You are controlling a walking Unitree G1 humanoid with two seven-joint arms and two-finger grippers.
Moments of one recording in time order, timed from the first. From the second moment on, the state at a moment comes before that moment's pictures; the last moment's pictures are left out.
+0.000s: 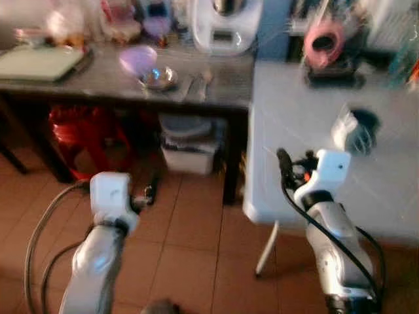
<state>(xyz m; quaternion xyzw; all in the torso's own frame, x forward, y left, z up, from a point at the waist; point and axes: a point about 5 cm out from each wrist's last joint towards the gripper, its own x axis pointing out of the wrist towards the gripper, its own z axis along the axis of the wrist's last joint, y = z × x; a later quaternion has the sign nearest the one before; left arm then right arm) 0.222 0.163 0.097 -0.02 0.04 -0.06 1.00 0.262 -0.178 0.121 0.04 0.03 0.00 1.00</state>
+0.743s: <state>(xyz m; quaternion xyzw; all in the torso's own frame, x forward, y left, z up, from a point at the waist) 0.227 0.150 0.107 0.00 0.02 -0.09 1.00 0.268 -0.188 0.128 0.02 0.01 -0.02 1.00</state>
